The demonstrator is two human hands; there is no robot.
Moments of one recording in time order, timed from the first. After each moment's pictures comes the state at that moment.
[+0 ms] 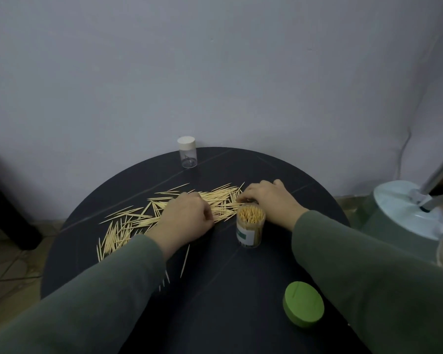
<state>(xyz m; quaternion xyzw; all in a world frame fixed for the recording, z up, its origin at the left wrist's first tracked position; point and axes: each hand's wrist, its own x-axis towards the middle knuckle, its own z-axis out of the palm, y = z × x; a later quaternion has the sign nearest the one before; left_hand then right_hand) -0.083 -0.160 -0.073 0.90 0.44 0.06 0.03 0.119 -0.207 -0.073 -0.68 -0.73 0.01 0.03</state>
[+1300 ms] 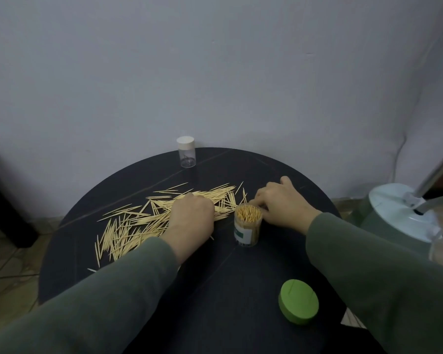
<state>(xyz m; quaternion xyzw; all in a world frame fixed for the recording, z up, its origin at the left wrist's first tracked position) -0.065 -0.173 -0.074 0.88 0.47 0.01 -0.08 0.129 -0.227 -0.063 -0.67 -0.74 -0.05 -0.03</state>
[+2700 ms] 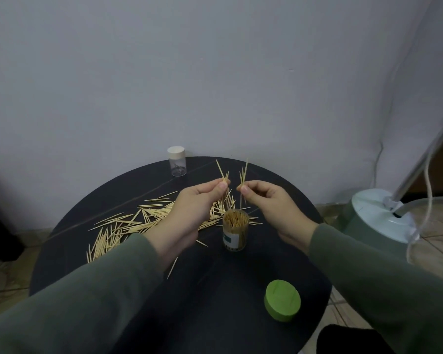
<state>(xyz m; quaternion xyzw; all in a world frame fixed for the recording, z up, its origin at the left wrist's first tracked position) -0.055 -0.210 -0.029 0.57 0.38 0.37 0.63 0.099 -0.269 -0.042 -0.57 -0.51 0.32 0.56</state>
